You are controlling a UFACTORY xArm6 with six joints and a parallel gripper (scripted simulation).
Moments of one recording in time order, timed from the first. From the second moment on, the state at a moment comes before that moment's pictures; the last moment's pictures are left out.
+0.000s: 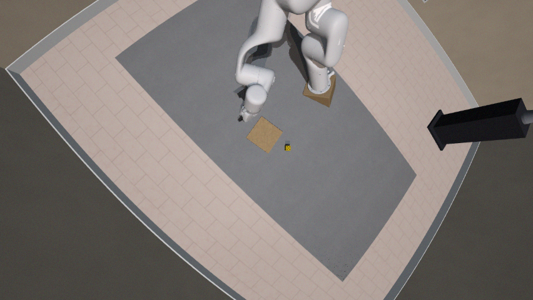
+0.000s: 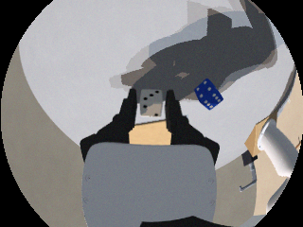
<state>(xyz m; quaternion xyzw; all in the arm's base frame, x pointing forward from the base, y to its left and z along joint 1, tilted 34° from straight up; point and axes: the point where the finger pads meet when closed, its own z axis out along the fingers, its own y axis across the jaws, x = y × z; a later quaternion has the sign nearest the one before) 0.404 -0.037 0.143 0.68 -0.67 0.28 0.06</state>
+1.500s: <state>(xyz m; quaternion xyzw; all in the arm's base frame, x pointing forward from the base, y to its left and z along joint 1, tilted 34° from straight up) 0.405 -0.037 0.143 0.68 -0.67 0.28 0.06</state>
